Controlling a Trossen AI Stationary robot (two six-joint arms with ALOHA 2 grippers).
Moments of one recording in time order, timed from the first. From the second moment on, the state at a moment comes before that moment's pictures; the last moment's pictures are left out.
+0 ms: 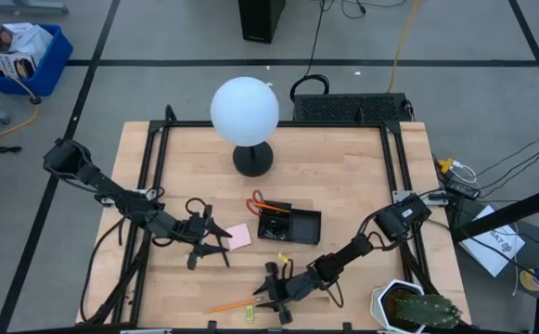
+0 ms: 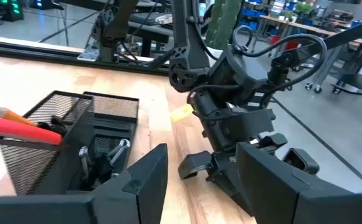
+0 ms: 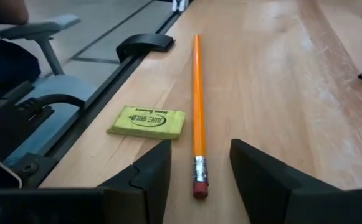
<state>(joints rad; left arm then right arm) -0.54 1.15 0.29 0.71 -0.30 -0.26 0.56 2.35 1.20 0.70 0.23 0.20</state>
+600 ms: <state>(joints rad) -0.55 1.15 0.29 0.71 -0.27 -0.28 0.50 2.39 1.19 0.57 0.09 0.30</state>
